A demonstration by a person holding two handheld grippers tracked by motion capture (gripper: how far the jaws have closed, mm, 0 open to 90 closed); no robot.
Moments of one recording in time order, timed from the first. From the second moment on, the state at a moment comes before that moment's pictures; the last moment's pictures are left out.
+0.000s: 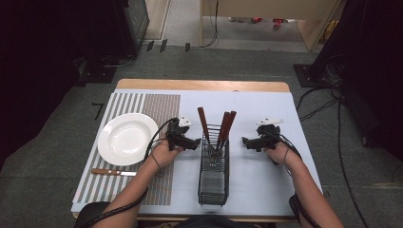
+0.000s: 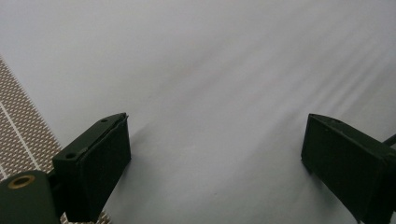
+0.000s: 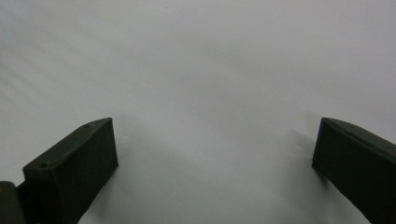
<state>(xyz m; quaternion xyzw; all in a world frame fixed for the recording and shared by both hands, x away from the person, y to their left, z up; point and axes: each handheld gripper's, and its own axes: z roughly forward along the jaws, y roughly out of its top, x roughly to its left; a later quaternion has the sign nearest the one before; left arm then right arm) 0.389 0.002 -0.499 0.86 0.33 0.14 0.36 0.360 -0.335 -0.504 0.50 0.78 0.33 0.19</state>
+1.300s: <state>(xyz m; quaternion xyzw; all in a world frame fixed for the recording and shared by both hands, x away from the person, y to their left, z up) 0.398 0.007 -0.473 0.89 0.36 0.07 0.29 0.360 -0.335 -0.504 0.50 0.78 0.33 0.19</state>
